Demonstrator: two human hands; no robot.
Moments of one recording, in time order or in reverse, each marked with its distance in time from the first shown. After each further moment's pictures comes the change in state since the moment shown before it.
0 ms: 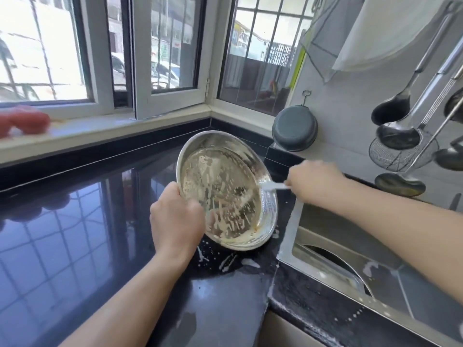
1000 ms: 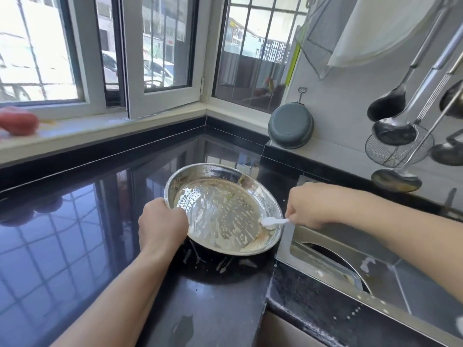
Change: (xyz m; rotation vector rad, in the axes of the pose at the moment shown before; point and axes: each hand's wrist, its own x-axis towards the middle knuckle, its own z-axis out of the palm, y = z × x) left_hand 0.021 -0.024 0.003 0.054 -0.135 -0.223; right_hand -0.027 -0.006 0.005 0.064 -0.355 -0.145
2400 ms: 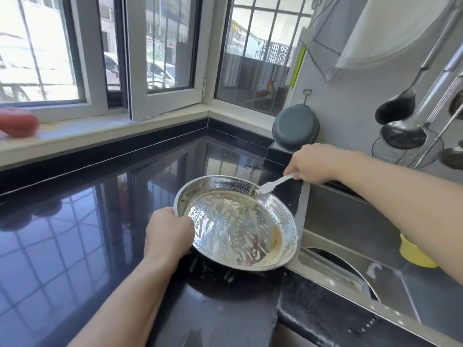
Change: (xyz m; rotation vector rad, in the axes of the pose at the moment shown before) left_hand 0.019 -0.022 0.012 -0.031 -0.110 0.003; right_hand 0.071 0.052 -0.041 -0.078 0.206 -0.103
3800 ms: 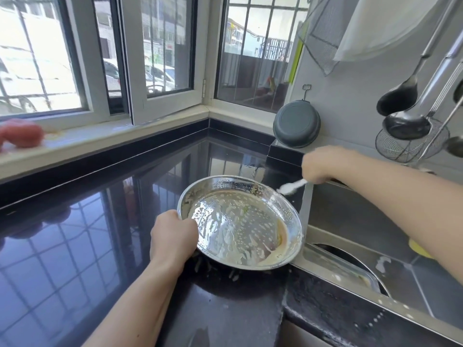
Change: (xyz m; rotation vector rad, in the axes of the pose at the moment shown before) left_hand 0.000 -0.004 0.002 0.024 0.003 -0.001; right_hand -0.004 -0.011 0.006 0.118 -0.232 0.319
